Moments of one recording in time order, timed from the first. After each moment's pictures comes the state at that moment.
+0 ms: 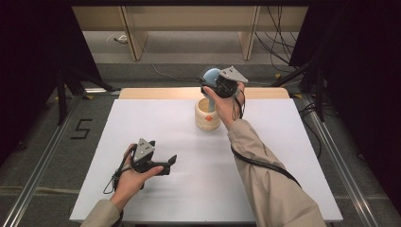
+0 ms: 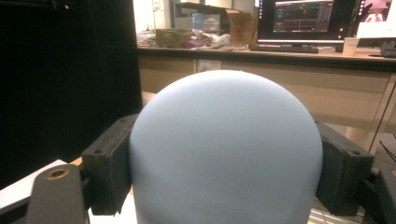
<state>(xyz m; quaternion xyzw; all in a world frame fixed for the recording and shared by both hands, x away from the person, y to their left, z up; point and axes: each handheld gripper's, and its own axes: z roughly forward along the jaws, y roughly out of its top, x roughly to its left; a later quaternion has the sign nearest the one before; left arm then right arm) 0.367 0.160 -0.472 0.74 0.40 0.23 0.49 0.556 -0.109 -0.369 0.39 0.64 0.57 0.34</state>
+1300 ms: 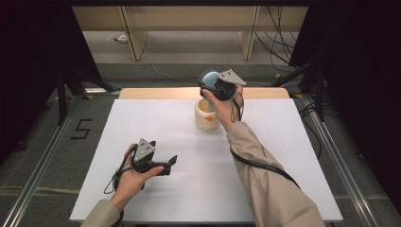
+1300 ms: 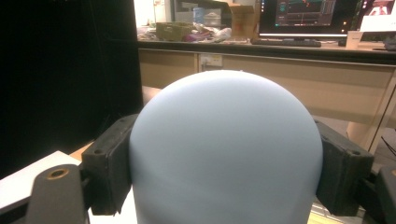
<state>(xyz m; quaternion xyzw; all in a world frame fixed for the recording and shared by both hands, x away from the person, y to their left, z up) 0.367 0.159 -0.473 0.74 0.40 0.23 0.49 0.557 -0.106 -0.380 0.39 0.64 0.57 0.33</state>
